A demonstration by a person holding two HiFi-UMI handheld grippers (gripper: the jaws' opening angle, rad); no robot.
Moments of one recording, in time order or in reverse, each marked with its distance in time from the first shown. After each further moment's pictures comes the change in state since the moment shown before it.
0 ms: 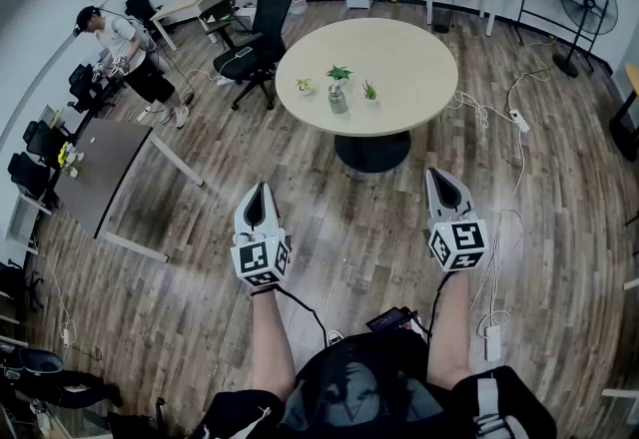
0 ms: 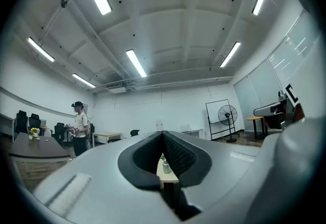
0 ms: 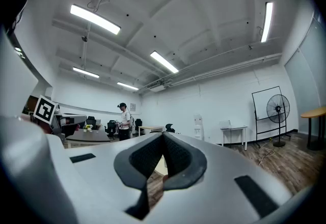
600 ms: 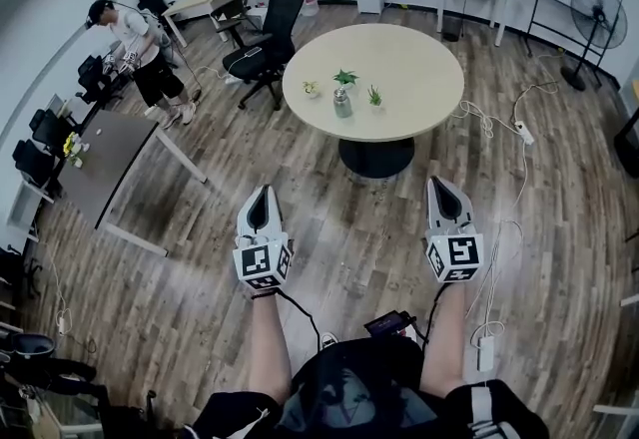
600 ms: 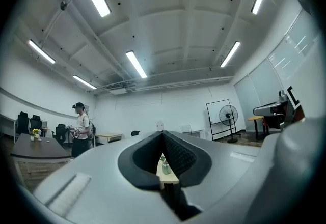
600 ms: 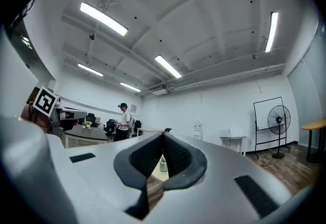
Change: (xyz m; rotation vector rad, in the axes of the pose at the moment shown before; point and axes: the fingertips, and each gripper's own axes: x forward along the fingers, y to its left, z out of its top) left arm -0.008 -0.020 0.006 0.001 -0.007 0.007; right arm -0.014 -0.005 0.008 -0.086 -0.043 -0.005
